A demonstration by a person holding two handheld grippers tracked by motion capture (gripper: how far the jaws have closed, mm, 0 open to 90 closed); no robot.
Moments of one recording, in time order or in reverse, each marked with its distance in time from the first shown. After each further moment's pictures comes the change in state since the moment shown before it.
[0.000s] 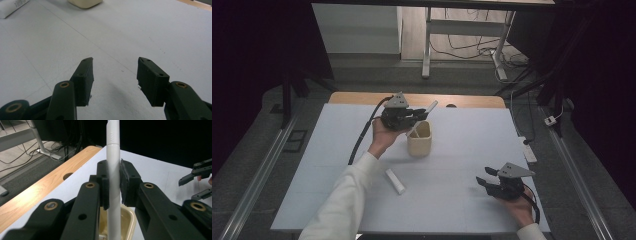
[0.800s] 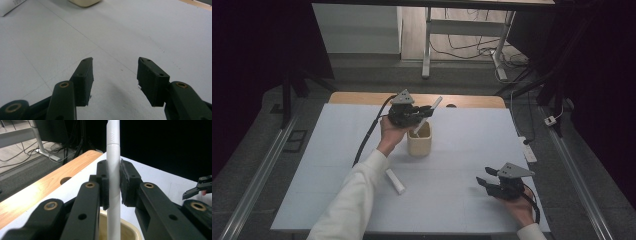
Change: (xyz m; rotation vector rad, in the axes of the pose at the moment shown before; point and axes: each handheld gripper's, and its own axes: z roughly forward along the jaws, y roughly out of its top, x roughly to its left) left arm 0.006 0.000 0.022 -0.045 -0.002 -0.079; right arm 0.000 -0.001 0.000 0.005 -0.007 -0.007
